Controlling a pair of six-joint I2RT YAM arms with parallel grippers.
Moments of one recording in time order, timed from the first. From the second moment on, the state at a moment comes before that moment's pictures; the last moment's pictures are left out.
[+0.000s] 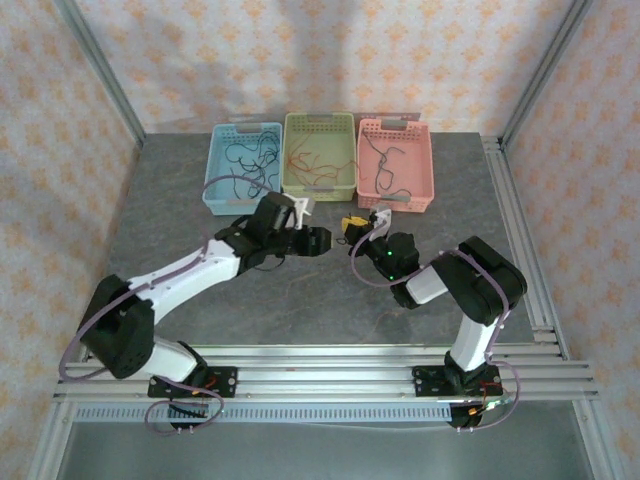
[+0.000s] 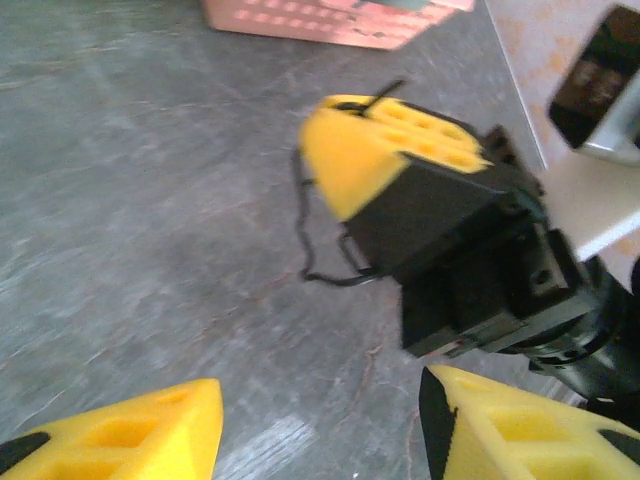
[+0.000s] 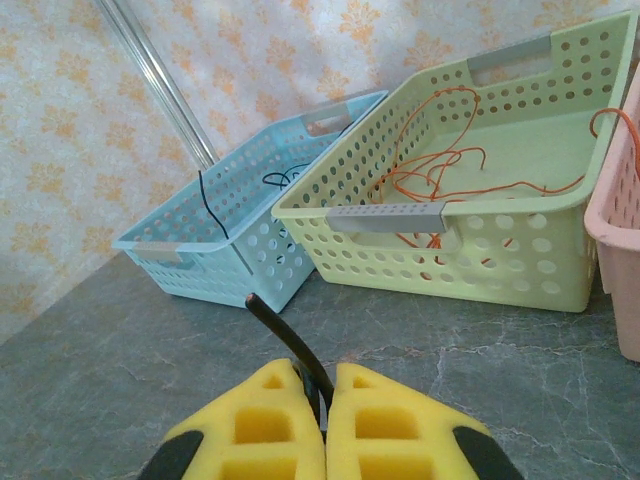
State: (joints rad) left arm -0.61 1.46 1.00 -0.24 0.29 -0.57; right arm 0.55 1.78 0.47 1.26 -0.13 0.38
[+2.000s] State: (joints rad) left arm -0.70 1.65 1.16 -0.37 0.07 -0.39; right arm 0.55 1.81 0.48 1.23 -0.10 0.37
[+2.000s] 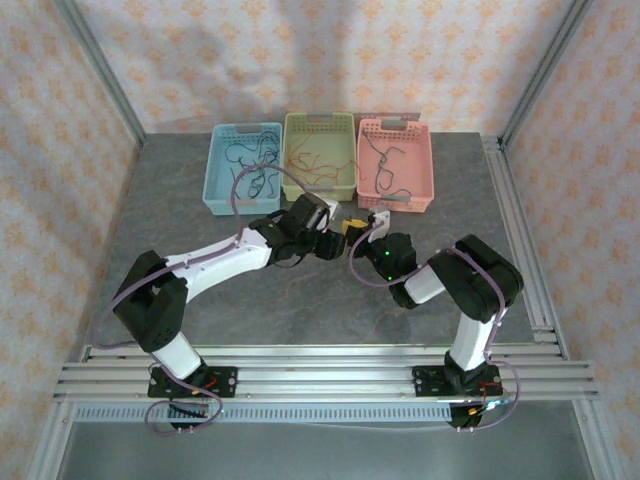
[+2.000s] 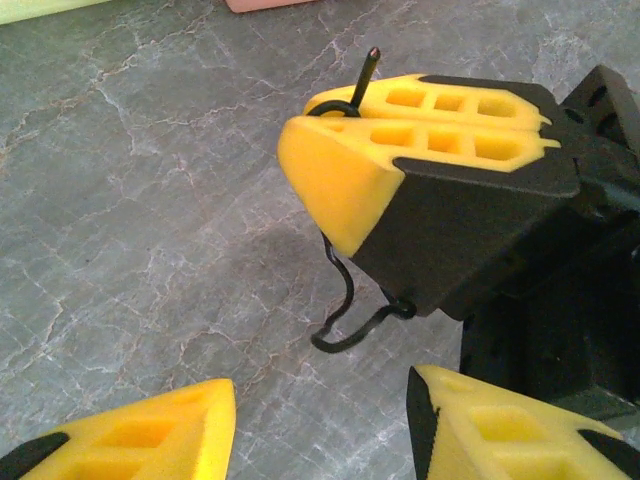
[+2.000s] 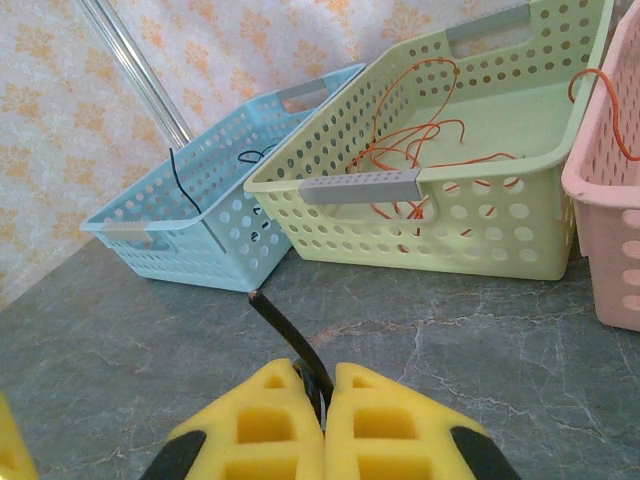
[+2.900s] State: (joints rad) left arm -0.69 1.82 1.36 -0.50 0.08 -0.31; right arm 0.54 1.81 0.48 1.19 -0.06 0.37
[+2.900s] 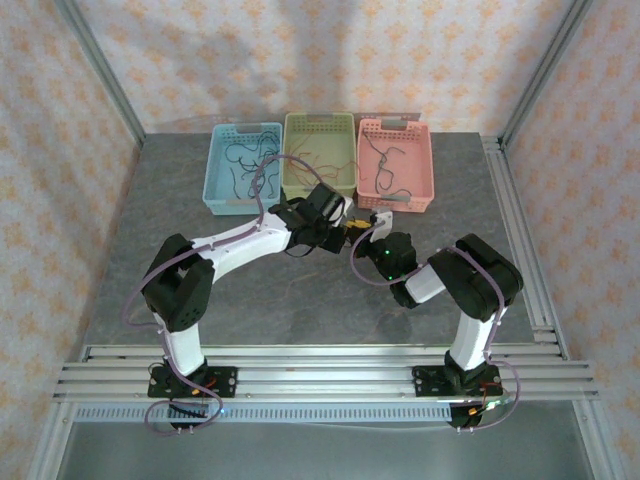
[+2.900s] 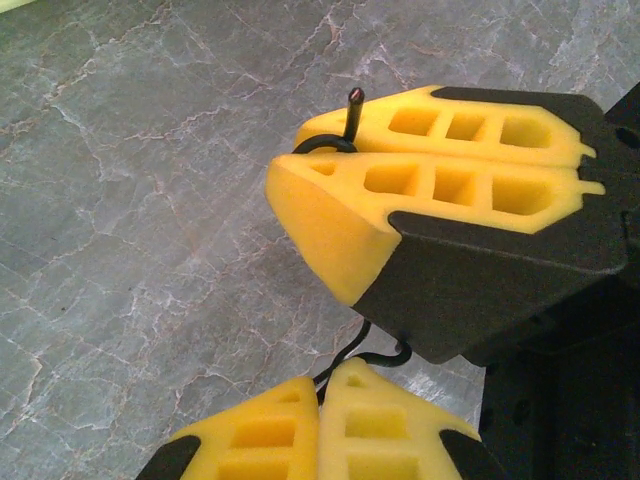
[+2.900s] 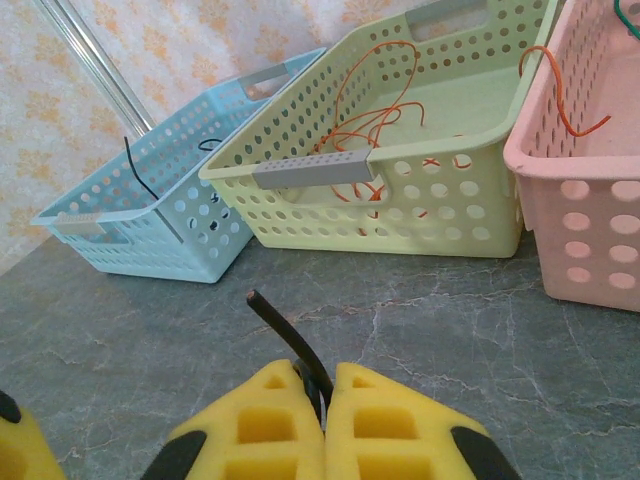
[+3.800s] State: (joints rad) left arm -0.59 1.67 1.16 -0.40 0.05 -0.40; right arm 0.54 1.81 0.48 1.24 -0.06 0.38
